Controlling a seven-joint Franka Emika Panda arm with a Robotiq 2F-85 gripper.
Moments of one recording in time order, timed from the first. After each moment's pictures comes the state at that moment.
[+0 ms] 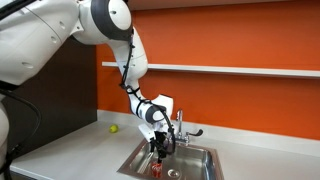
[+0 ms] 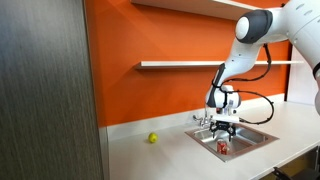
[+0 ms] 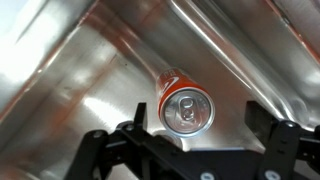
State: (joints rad) arm -0.23 0.63 -0.10 -2.07 0.28 2.62 0.17
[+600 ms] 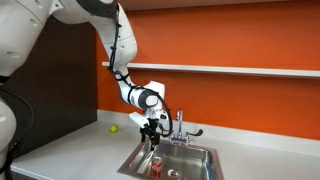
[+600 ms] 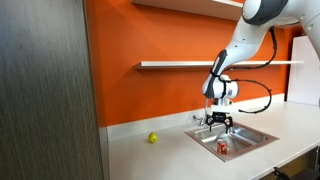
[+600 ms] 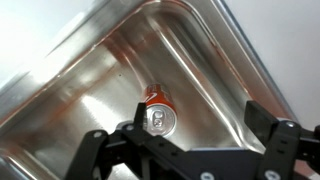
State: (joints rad) arm -0.15 0.43 -0.11 -2.19 0.20 2.54 0.14
